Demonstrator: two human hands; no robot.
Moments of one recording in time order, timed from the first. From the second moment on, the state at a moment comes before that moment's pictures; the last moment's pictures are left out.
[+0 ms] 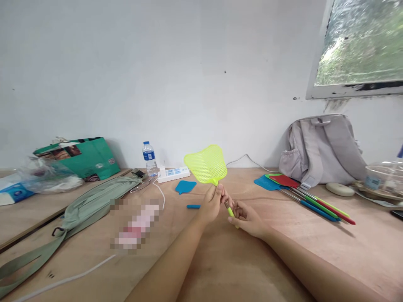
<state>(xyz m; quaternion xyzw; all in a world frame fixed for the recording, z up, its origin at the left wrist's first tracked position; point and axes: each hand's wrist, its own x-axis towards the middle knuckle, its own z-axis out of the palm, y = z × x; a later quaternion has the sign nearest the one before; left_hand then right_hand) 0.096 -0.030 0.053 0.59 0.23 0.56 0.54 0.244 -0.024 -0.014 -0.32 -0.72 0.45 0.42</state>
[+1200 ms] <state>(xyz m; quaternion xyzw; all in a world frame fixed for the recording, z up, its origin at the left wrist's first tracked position) 0.141 -0.022 0.055 0.67 0.40 0.48 0.40 0.257 -0.028 0.001 -0.30 -0.83 0.36 0.32</state>
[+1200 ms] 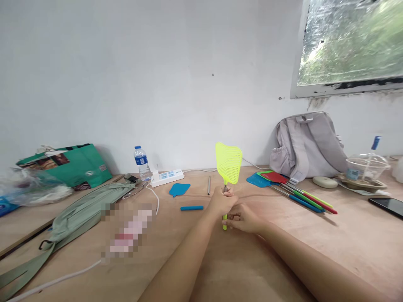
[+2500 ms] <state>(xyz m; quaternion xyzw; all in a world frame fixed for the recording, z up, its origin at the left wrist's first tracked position) 0.133 -0.020 0.045 0.66 0.42 0.48 0.40 0.251 -0.028 -0.004 -0.29 -0.84 0.33 0.32</state>
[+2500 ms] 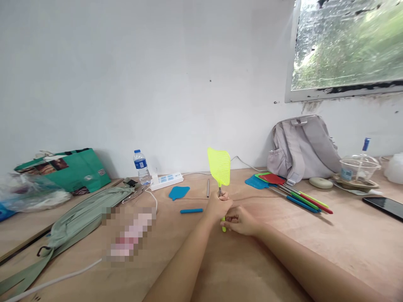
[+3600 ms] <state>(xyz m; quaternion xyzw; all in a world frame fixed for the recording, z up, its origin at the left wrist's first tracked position) 0.092 0.010 0.031 0.33 0.26 0.78 0.46 0.297 0.001 0.000 -0.47 -0.72 0.27 0.43</state>
